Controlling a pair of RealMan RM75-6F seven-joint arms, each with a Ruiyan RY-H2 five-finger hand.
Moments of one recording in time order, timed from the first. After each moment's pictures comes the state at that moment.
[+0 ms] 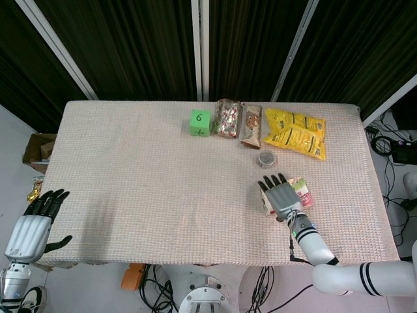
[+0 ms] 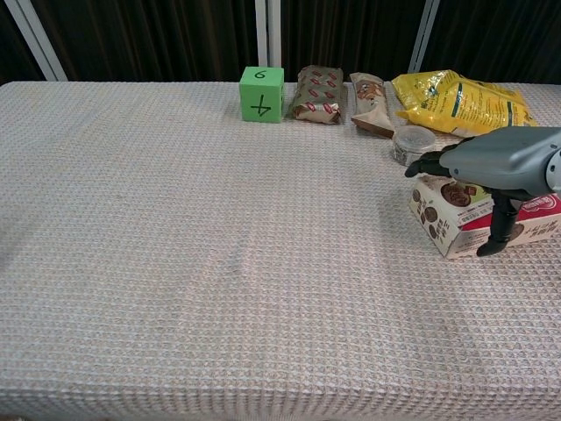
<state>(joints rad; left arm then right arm) -0.04 -1.08 0.04 -1.75 1.60 1.51 0.17 0.87 -1.36 -0.04 -1.88 -0.61 1.07 -0.90</state>
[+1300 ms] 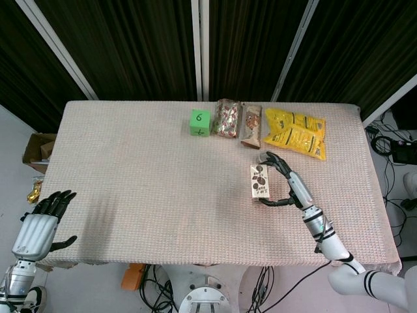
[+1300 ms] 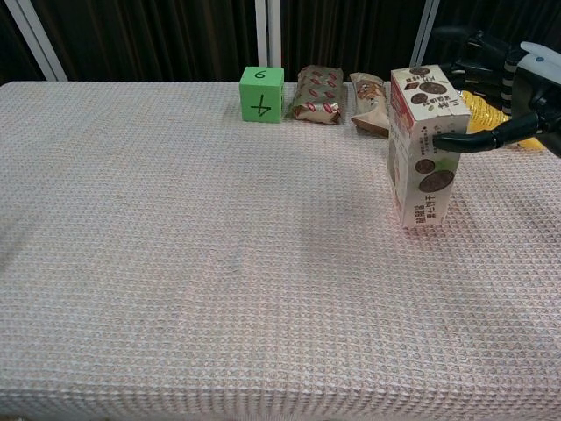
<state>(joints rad) -0.06 -1.12 0.04 -1.69 1.61 1.47 0.13 0.56 -1.57 -0.01 -1.19 -1.53 1.37 0.97</state>
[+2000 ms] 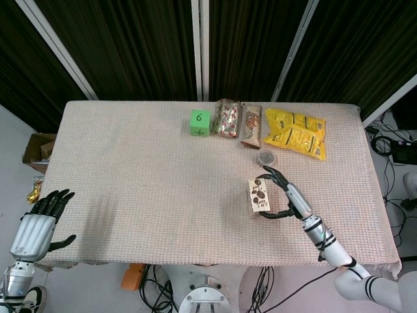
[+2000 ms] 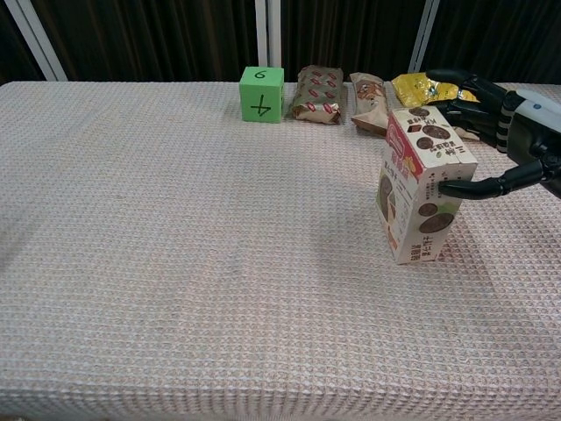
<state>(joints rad) -0.05 -1.13 0.04 -1.67 1.63 1.50 0.11 0.51 -1.61 -0.06 -1.08 -1.66 1.36 1.04</state>
